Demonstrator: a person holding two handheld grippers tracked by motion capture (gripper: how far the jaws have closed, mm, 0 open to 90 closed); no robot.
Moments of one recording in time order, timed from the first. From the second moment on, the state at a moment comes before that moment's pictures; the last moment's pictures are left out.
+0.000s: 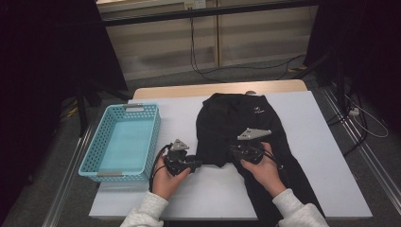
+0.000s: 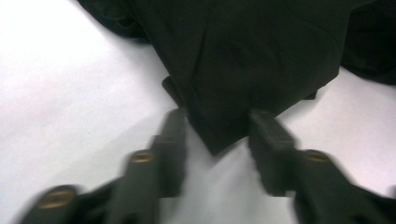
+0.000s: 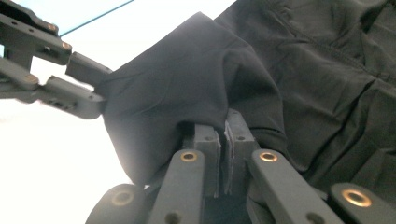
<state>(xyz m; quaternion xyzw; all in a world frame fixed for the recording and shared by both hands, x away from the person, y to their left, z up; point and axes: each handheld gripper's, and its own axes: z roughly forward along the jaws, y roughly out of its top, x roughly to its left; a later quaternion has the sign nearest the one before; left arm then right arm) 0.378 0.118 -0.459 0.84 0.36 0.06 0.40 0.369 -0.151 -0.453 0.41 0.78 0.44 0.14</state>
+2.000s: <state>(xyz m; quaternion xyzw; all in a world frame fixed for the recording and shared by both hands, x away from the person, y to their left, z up) 0.421 0.130 -0.426 0.78 0.45 0.03 0.43 0.331 -0.120 -0.431 0.35 0.82 0.42 0.19</state>
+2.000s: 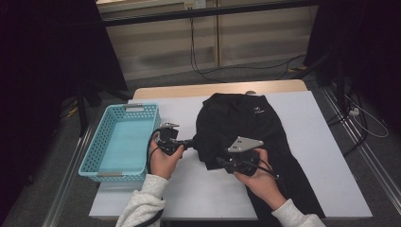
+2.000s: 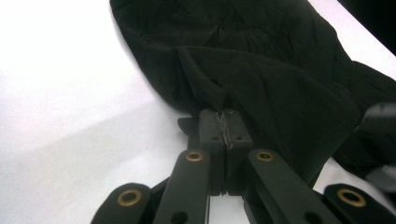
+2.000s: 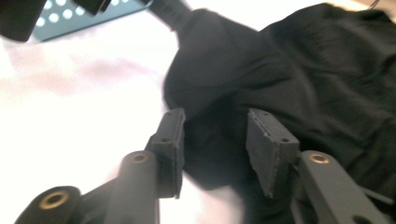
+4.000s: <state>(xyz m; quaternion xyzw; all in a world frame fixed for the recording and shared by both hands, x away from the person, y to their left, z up) 0.381 0.145 -0.445 0.81 0.42 0.04 0.40 0.331 -0.109 -0.463 0.30 0.86 0.37 0.15</state>
